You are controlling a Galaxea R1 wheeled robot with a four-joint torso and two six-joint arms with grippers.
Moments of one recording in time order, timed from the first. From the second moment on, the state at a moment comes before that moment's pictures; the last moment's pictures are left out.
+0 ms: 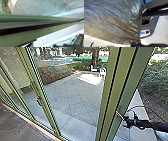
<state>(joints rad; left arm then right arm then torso) 1.57 2.99 -2.66 -0.29 -0.09 0.37 -0.42 2.31 -1.92 0.16 -0.20 1.17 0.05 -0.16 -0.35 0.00</state>
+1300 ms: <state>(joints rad) 1.58 3.00 -2.66 -0.29 -0.08 0.37 -0.18 2.10 -1.81 0.00 -0.32 1.19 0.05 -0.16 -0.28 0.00</state>
